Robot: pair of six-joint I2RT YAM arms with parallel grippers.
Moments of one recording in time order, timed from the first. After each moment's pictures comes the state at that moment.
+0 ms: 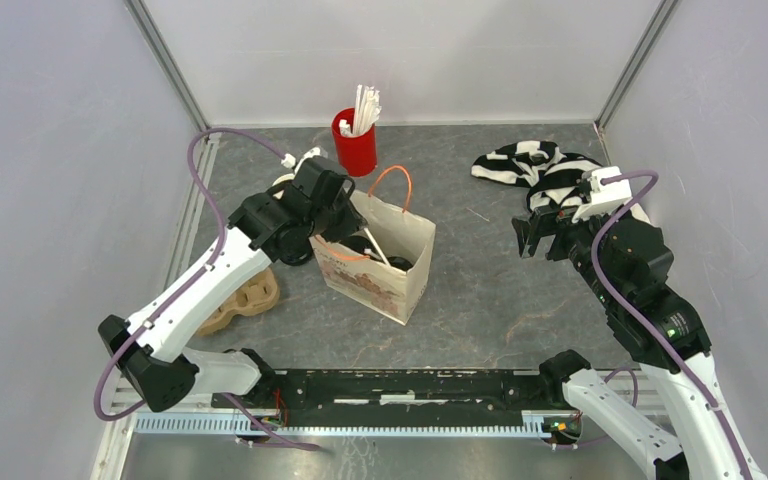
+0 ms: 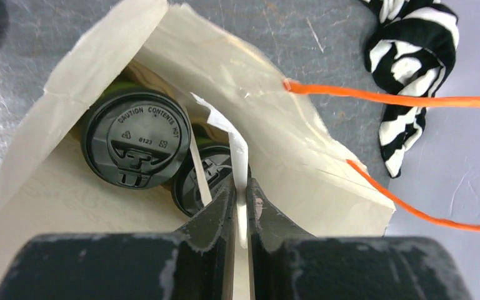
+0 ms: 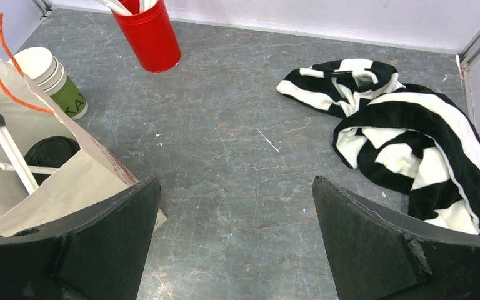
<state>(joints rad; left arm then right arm) -0.72 1.28 1.42 -0.90 -0.22 -1.01 0.44 0.65 1.12 -0.67 0.17 0.12</state>
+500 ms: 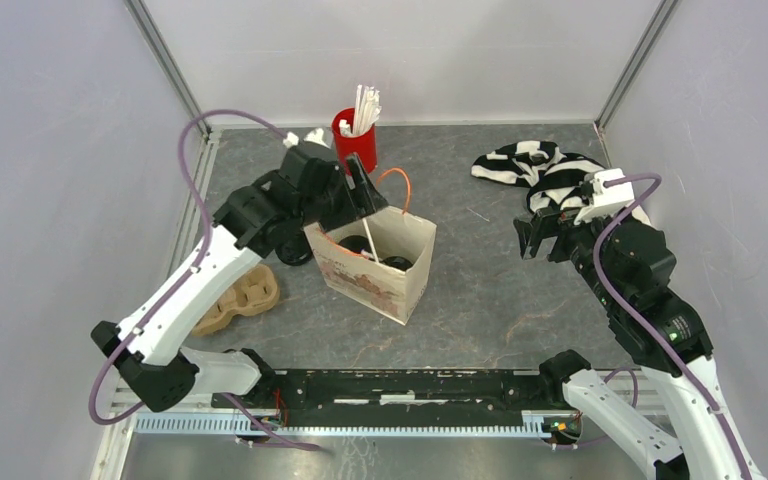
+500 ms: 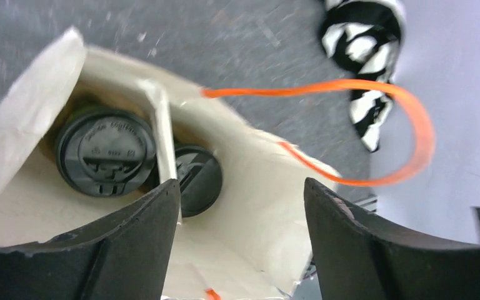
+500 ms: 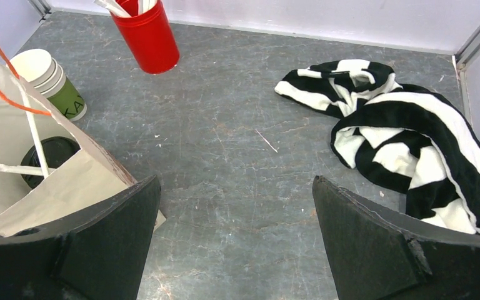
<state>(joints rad) -0.72 1.28 1.48 -0.89 -0.12 -0.92 0.44 0.64 1.11 -0.67 0.17 0.12</state>
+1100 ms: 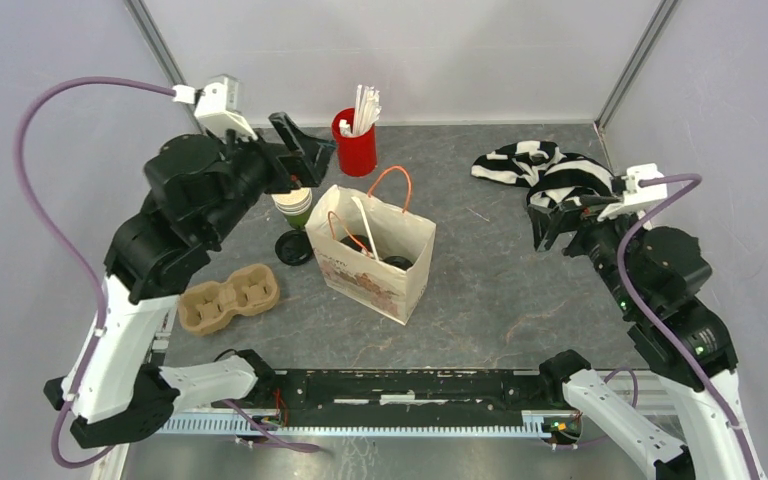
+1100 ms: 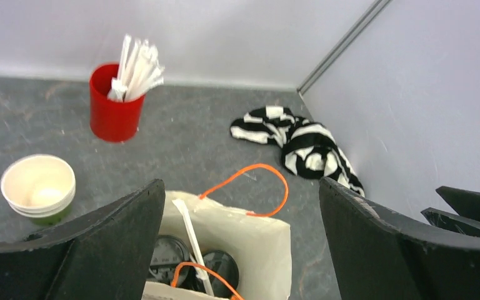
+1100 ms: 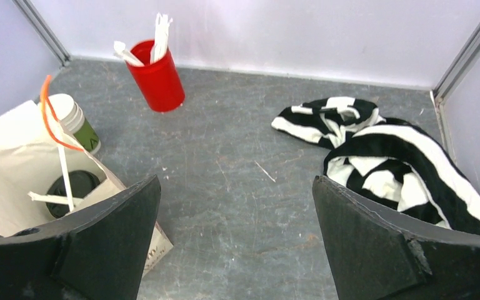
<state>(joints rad) -0.72 1.11 1.78 -0.80 -0.30 -0.50 0.44 0.64 1.22 -0.68 0.19 0.12</state>
